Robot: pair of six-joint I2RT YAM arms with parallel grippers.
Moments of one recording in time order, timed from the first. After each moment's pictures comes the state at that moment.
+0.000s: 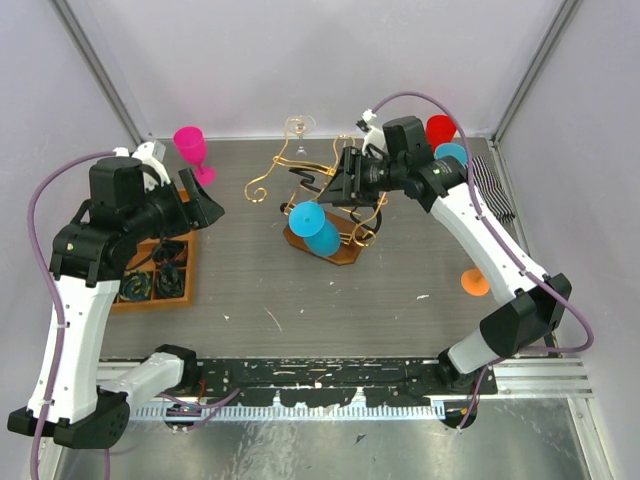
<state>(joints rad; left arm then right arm) -0.24 1.03 1.53 -1.08 0.12 -0.47 0.48 1.51 1.61 -0.72 -0.58 0.57</state>
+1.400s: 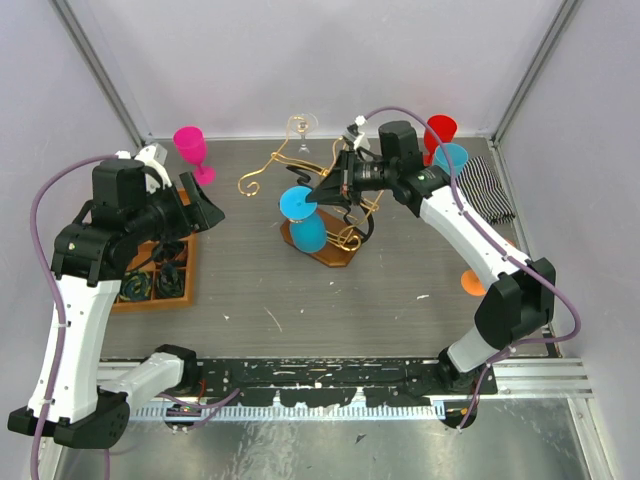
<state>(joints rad) -0.24 1.03 1.52 -1.11 0.12 -0.48 0.45 1.56 1.46 -0.35 -0.88 0.92</state>
